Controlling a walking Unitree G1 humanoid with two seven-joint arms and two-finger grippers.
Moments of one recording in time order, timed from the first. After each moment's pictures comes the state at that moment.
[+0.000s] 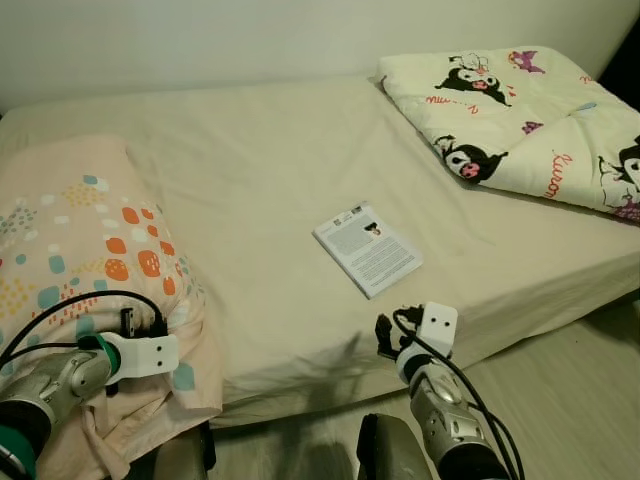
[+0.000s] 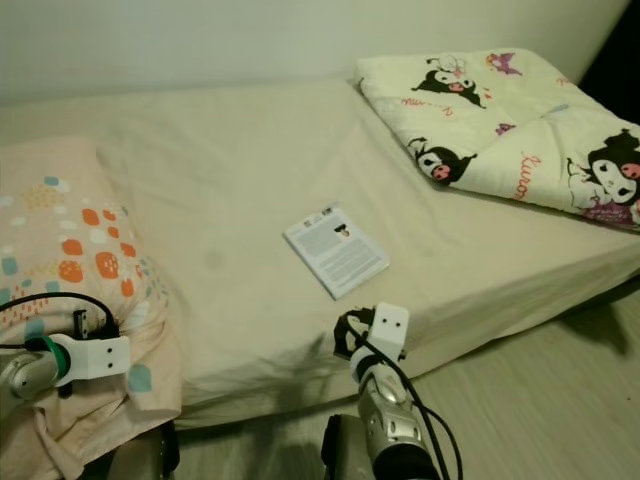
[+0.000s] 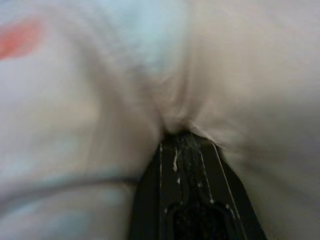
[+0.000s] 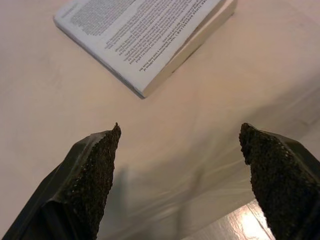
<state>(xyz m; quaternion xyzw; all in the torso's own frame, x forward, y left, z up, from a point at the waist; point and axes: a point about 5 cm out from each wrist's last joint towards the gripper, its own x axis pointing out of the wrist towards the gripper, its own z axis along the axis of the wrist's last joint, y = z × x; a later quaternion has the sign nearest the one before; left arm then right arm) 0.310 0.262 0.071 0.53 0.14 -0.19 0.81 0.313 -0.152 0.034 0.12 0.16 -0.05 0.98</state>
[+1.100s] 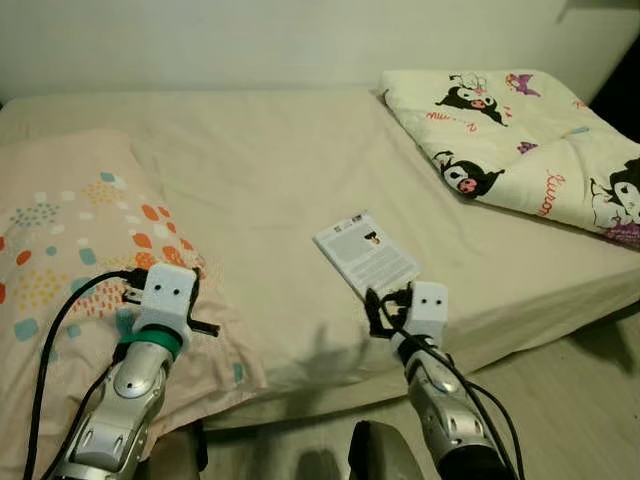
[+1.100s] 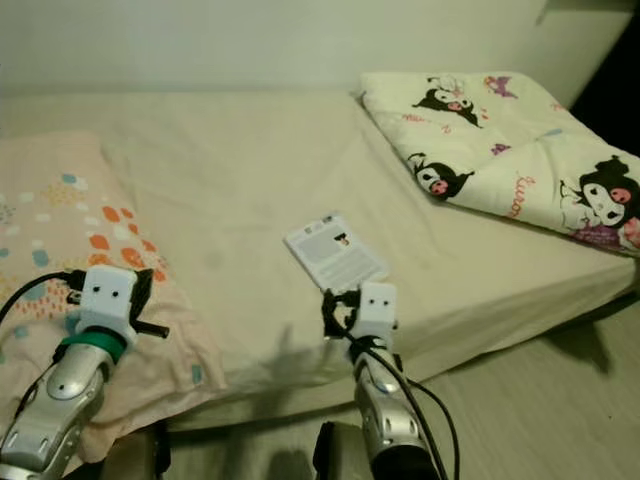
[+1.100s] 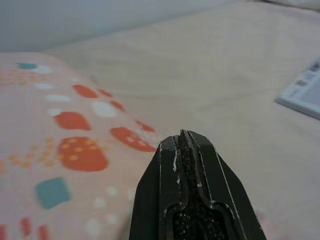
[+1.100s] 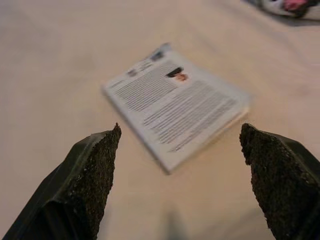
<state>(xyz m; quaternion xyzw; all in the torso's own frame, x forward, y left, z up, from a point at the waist) 0.289 0.192 0.120 0.12 0.00 0.04 0.99 0.320 -0.145 0.072 0.07 0.06 -0.01 1.00</state>
